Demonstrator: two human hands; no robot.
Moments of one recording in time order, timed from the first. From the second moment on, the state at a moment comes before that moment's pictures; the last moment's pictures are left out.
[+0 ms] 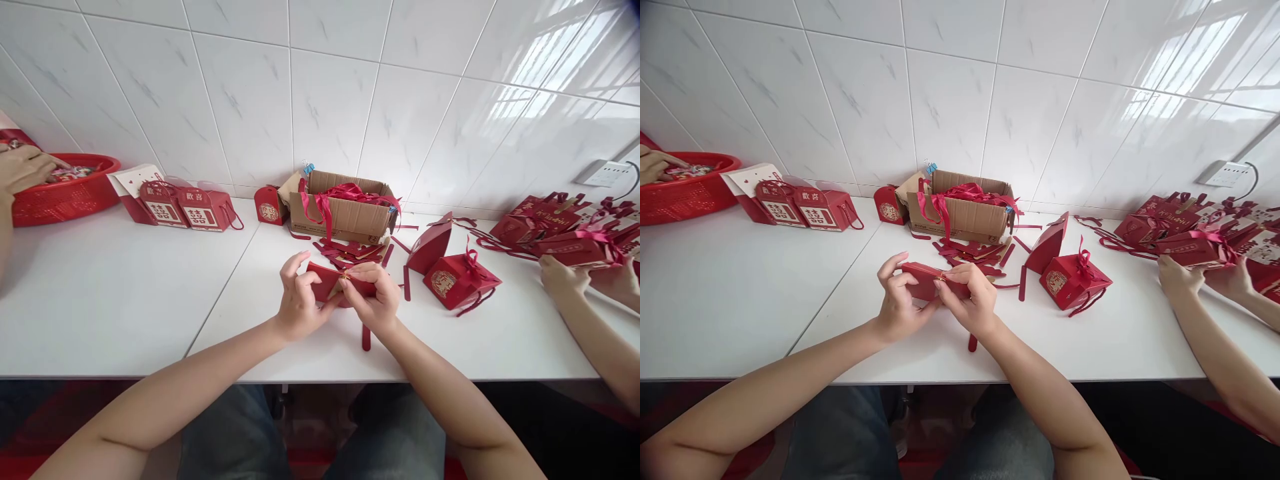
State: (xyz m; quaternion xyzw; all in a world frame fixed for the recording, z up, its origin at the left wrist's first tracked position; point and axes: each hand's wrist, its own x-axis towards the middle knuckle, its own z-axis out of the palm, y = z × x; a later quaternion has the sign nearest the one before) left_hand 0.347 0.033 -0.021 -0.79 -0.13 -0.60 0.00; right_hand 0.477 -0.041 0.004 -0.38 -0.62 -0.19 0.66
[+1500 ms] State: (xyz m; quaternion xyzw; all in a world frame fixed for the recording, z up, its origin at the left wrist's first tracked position) left_hand 0.337 0.044 0.102 -0.89 -0.15 -0.25 -0.35; right_hand 0.494 -0.046 0.005 -0.33 -0.70 -0.19 0.61
